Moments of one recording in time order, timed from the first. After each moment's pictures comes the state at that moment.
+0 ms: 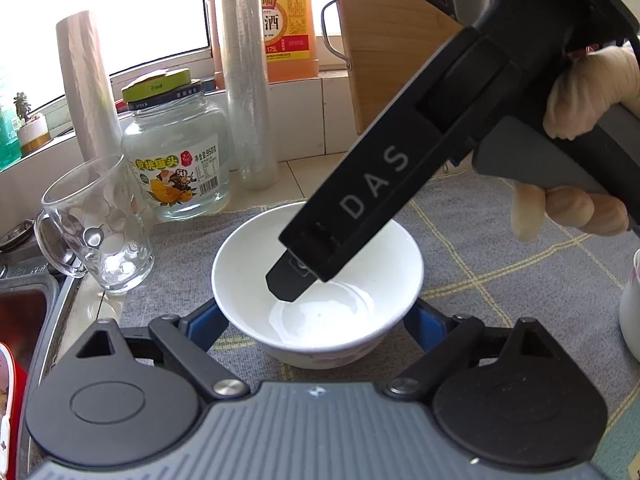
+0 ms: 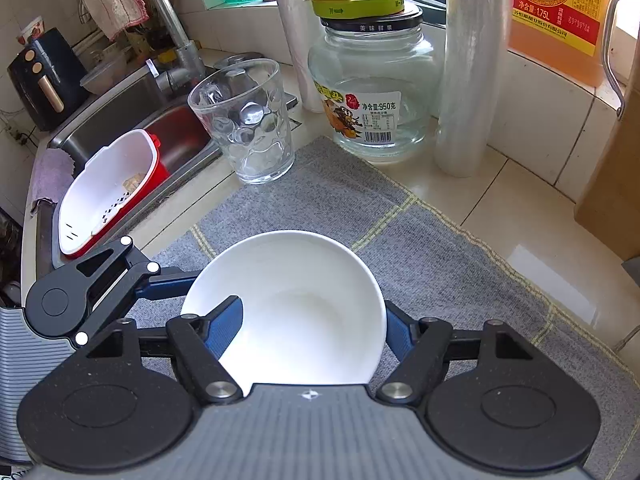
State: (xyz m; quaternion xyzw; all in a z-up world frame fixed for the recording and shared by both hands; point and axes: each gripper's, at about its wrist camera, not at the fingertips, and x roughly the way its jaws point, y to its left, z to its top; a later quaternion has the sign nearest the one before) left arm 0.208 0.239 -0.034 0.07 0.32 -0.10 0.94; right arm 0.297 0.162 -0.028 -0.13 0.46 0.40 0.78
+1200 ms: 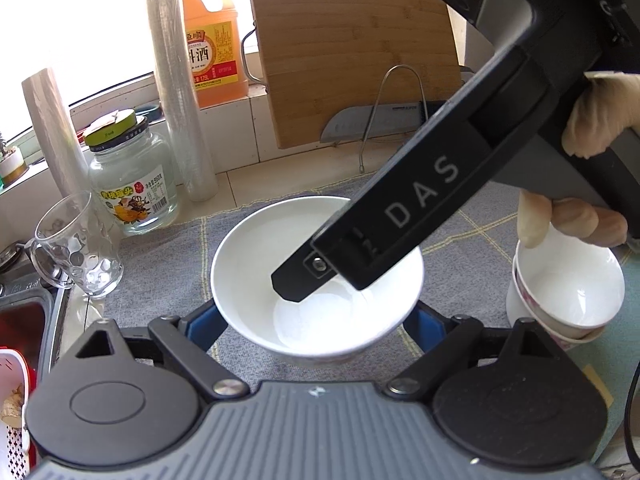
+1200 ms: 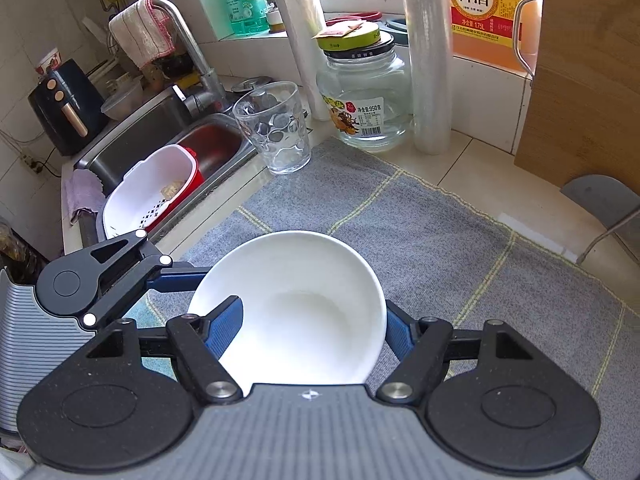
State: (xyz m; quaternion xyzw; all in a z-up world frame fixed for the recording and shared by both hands) left arm 0.153 0.189 0.021 0.09 0.35 -0.15 0.92; right arm 0.223 0.091 0.018 -0.08 0.45 0.40 0.80
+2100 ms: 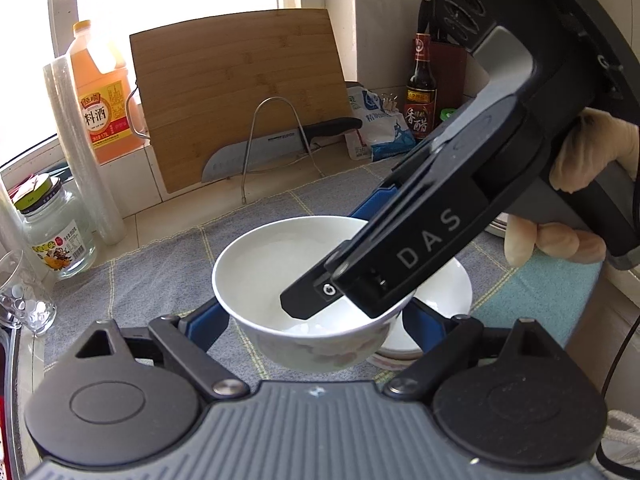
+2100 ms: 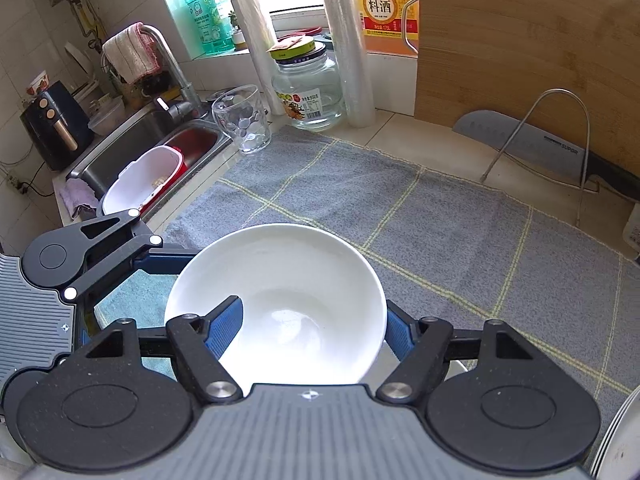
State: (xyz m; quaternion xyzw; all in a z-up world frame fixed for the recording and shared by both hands) left arm 0.100 0.099 0.061 0.12 0.33 -0.24 0.91; right arm 0.147 -0.025 0.041 -0.05 0.44 0.35 0.83
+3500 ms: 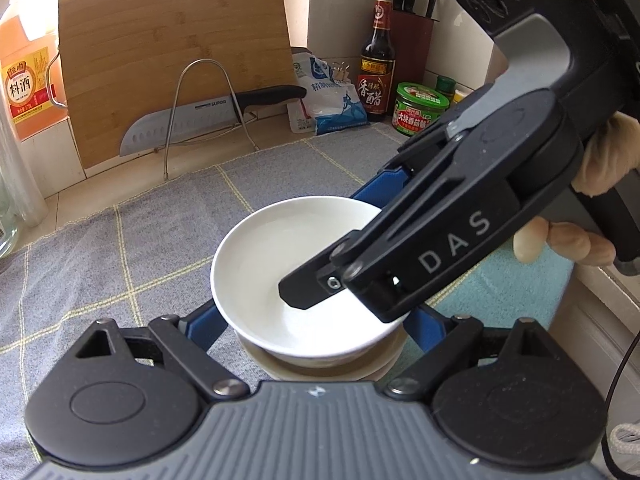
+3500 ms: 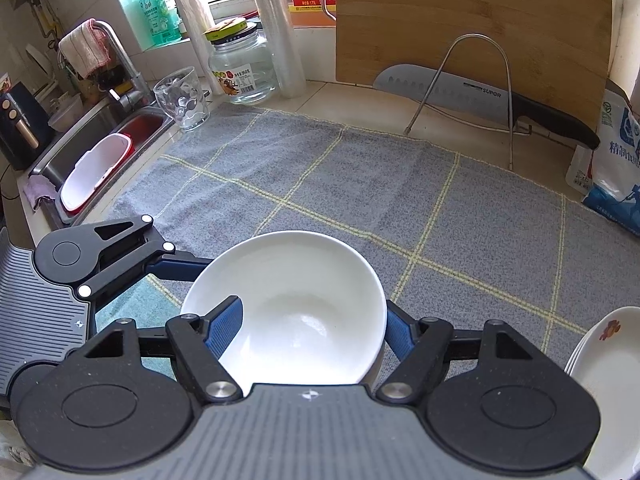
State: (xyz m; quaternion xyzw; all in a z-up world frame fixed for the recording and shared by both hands) left arm 0.126 0.048 0.025 0.09 0.37 -0.29 0.87; right arm 0.143 -0.085 0.016 -0.06 0.46 0.30 0.83
